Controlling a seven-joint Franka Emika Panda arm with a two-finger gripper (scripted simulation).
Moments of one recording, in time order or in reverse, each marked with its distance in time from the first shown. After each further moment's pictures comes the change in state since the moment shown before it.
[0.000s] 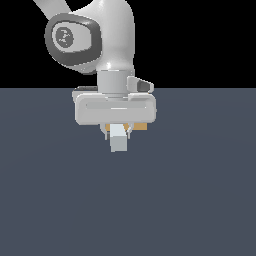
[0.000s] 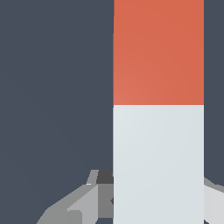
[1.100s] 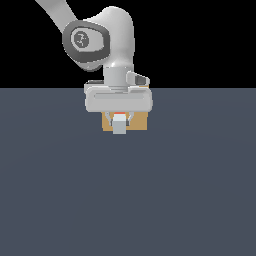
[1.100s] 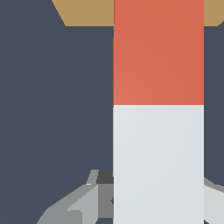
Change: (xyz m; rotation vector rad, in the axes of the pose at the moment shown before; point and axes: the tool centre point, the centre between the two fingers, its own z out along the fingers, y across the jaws) arm 0.074 0.012 -0.015 0.002 -0.001 0.090
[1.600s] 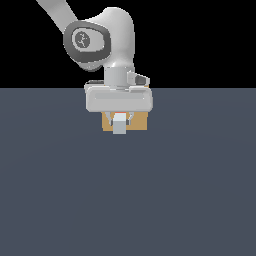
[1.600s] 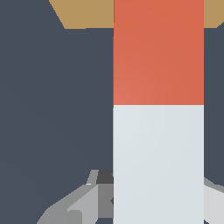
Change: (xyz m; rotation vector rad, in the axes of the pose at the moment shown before) arm 0.002 0.001 0.000 0.000 0.000 0.002
